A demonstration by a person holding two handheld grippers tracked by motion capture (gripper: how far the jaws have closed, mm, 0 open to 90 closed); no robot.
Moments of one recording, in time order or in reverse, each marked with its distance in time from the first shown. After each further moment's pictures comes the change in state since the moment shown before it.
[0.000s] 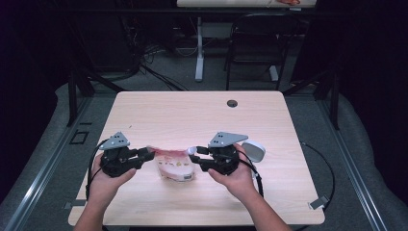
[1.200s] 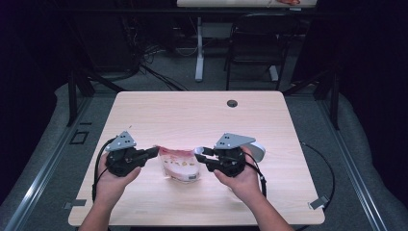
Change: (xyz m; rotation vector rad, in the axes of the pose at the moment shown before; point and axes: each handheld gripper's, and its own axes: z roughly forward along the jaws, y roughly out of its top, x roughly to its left) left arm -0.016 0.009 0.010 -0.021 -0.007 0.050; right arm 0.000 -0.003 -0.019 -0.007 -0.049 -0.005
